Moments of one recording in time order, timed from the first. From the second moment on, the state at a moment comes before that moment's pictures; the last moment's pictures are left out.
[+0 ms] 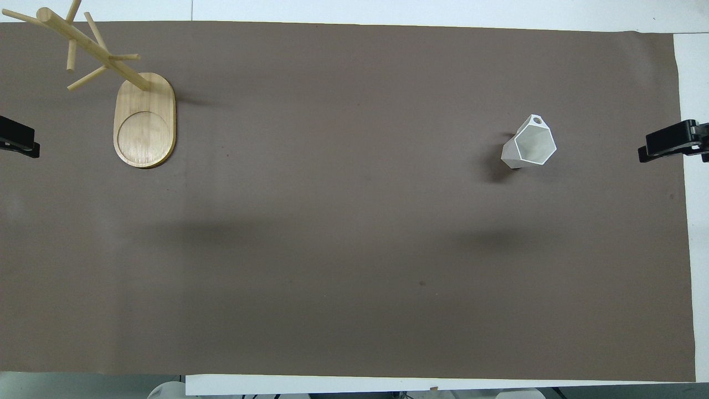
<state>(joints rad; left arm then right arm) 0.02 0.02 -0.06 -1.59 0.08 1.54 0.00 -0.04 0.02 -0.08 -1.58 0.02 1.52 -0.11</state>
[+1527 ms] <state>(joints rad) 0.00 0.02 -0.07 -1.59 -0.03 1.56 0.00 -0.38 0.21 -0.08 -1.75 0.69 1.71 -1.68</state>
